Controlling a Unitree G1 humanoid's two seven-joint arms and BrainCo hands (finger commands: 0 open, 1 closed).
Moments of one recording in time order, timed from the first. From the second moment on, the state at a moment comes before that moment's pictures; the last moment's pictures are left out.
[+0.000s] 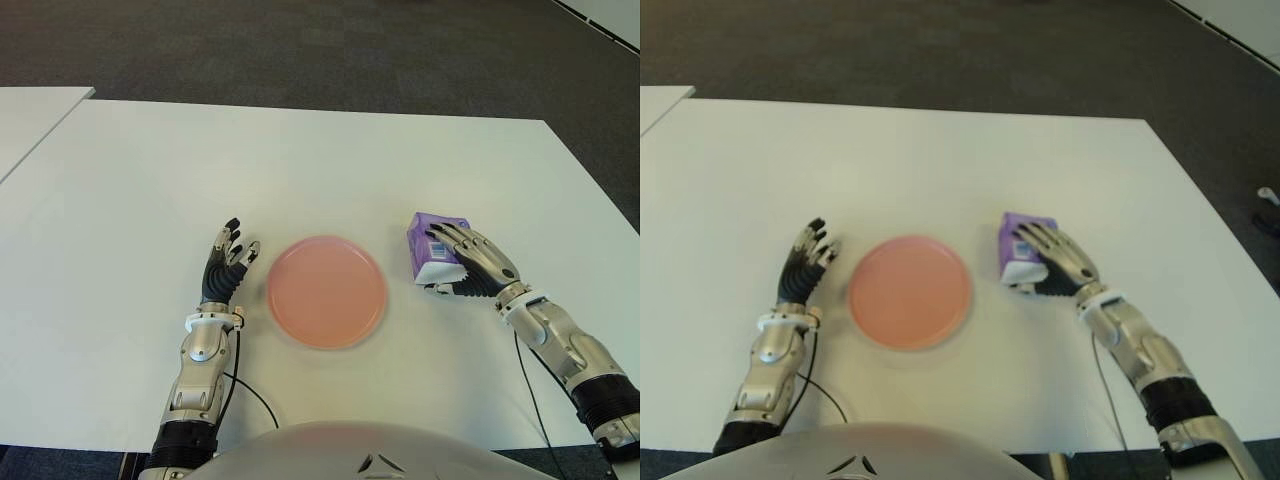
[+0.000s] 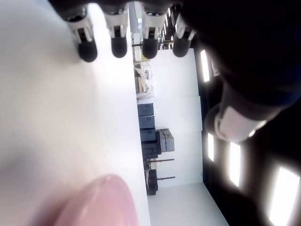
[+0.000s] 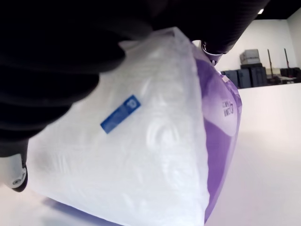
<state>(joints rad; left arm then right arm) 0.19 0.03 0.02 0.10 0.06 -0.22 0.08 -0.02 -0.79 0.26 0.29 -0.74 -0.40 -0.19</state>
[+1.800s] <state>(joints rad) 0.20 0.03 0.04 0.09 0.05 -0.23 0.07 -0.09 -0.62 0.33 0.41 -0.67 -0.38 -0.42</state>
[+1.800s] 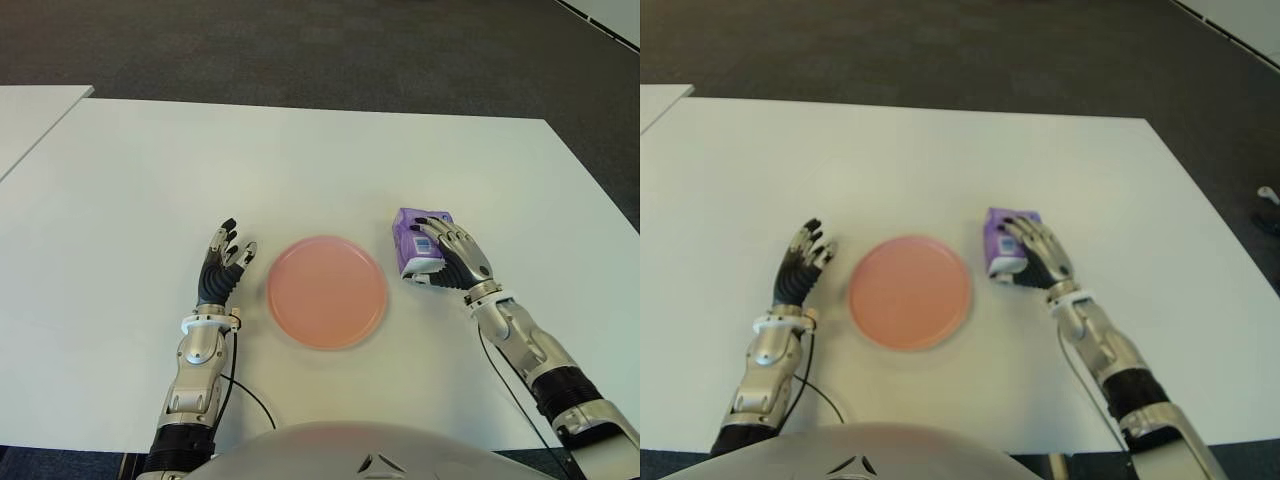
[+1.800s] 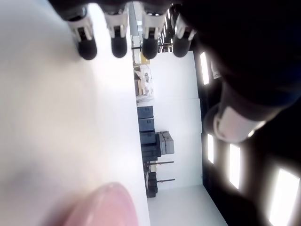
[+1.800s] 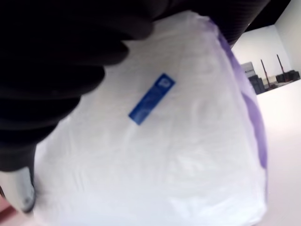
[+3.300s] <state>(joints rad) 0.20 0.02 0.06 0.08 0.04 -0.23 0.08 -0.12 -0.51 0.31 0.63 -0.58 -0.63 -0.62</state>
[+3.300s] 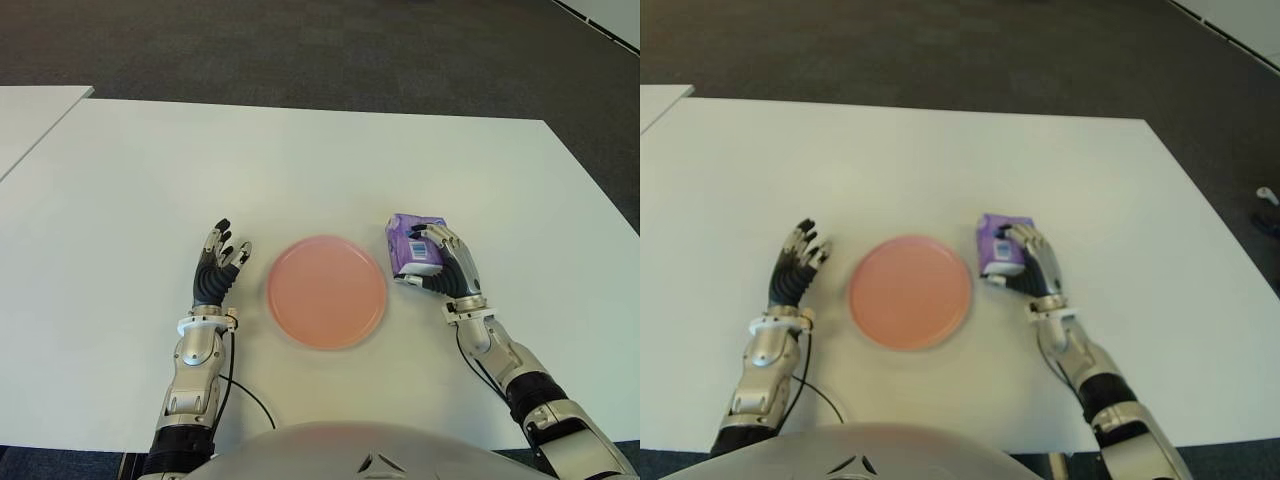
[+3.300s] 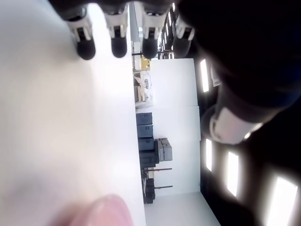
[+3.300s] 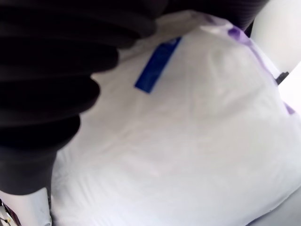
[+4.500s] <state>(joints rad) 0.20 0.02 0.06 0.06 0.04 -0.19 0.08 -0.13 -0.49 0.30 0.64 -0.59 -0.65 -0.65</state>
